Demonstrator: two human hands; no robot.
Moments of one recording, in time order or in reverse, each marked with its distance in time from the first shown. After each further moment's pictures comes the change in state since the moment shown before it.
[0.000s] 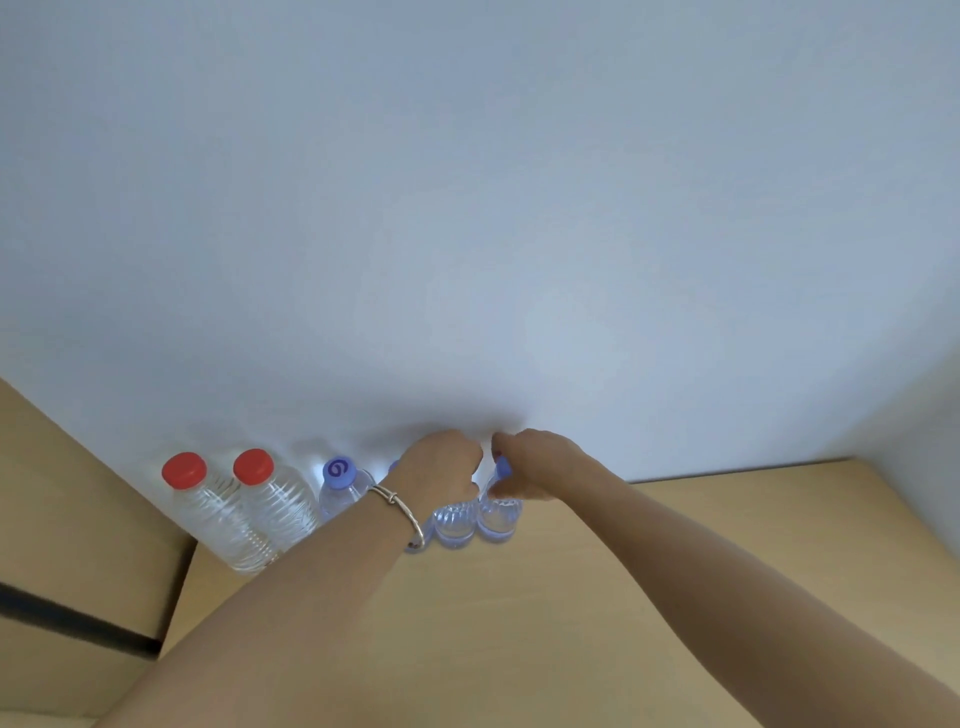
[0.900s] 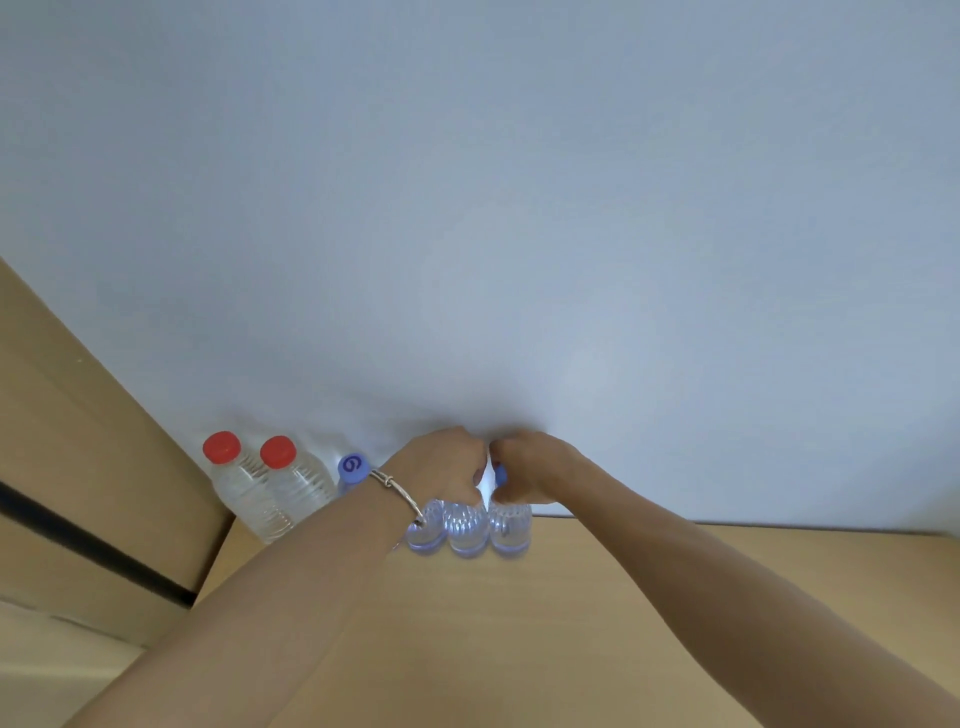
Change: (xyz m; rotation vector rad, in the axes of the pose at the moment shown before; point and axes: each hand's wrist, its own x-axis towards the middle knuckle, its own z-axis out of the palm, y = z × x) left_hand -0.001 0.001 -0.020 -0.111 -0.043 -0.096; right_hand 0.016 0.002 -0.018 -0.005 -0.021 -0.243
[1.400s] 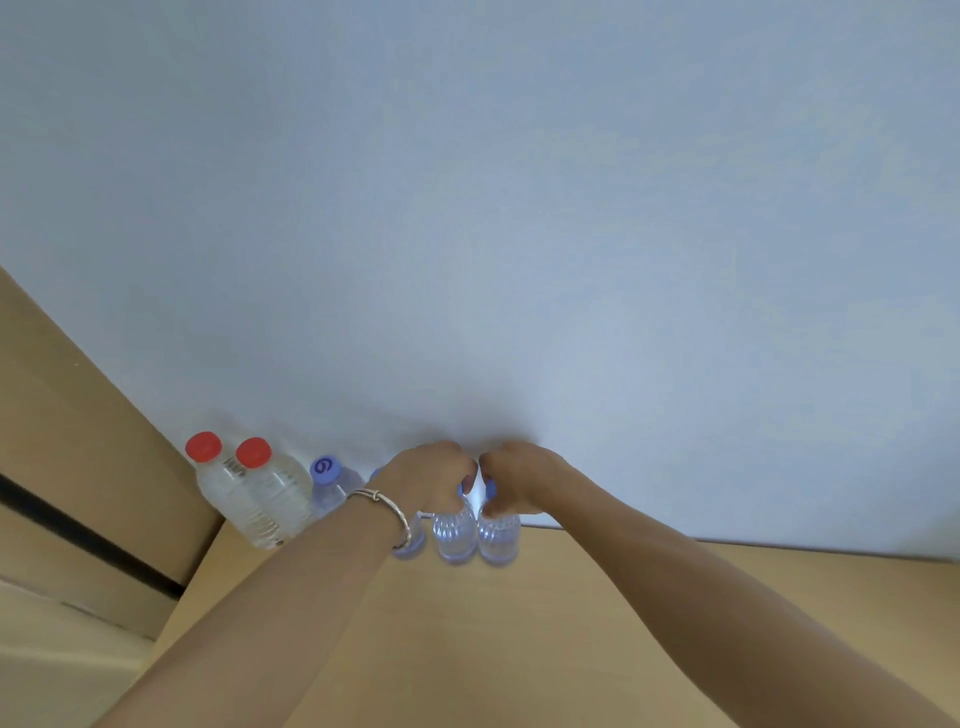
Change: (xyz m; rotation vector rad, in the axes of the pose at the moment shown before) left_hand 0.001 0.034 0.003 0.029 -0.019 -0.096; right_hand -0.013 0.033 -0.001 -0.015 -0.035 -0.090
